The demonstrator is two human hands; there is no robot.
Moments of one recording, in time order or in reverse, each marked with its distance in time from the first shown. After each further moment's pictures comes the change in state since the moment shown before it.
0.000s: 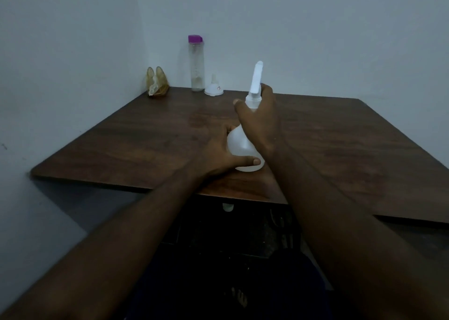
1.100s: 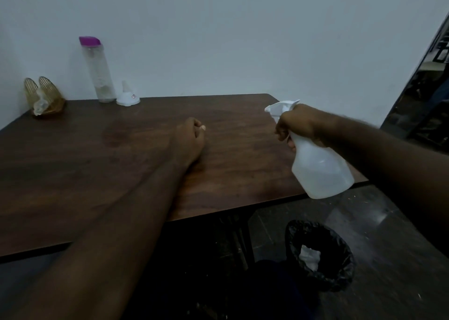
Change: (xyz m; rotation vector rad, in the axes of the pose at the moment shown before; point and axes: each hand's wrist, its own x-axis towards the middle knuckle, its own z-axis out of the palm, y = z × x) left_hand 0.098 0.029 0.073 -0.039 0.142 0.088; right_hand 0.015 -0.003 -0.207 -0.448 -0.227 0.708
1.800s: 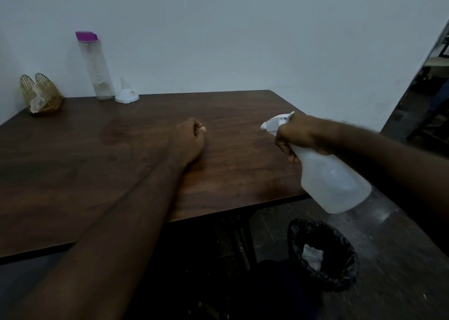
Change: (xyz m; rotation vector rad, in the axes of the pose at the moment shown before) left_hand -0.001 -0.003 0.003 -0.004 -0.041 0.041; right_hand 0.003 0.016 0.011 -0.146 -0.122 -0.003
